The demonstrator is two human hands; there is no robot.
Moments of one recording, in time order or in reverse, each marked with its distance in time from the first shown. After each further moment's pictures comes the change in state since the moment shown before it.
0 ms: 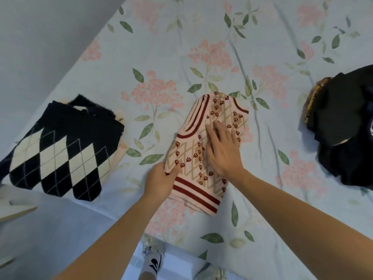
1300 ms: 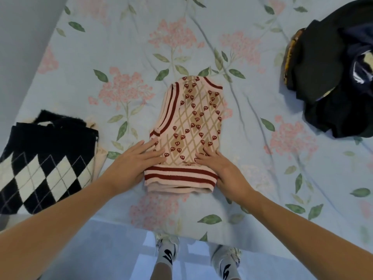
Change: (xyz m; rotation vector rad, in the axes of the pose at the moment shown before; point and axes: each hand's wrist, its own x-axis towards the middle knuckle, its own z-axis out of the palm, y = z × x) left_hand 0.057 -0.003 -0.059 1.012 -0.365 1.208; right_hand -0.126 0.028 0.011 0.567 -0.104 -0.106
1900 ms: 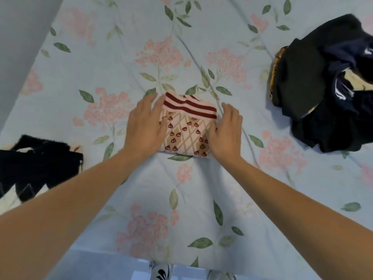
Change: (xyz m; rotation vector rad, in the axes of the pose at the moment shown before) left_hand 0.166 0.011 -0.052 0.047 0.379 -0.464; right_hand 0.122 0.001 -0.086 -0.072 0.580 0.499
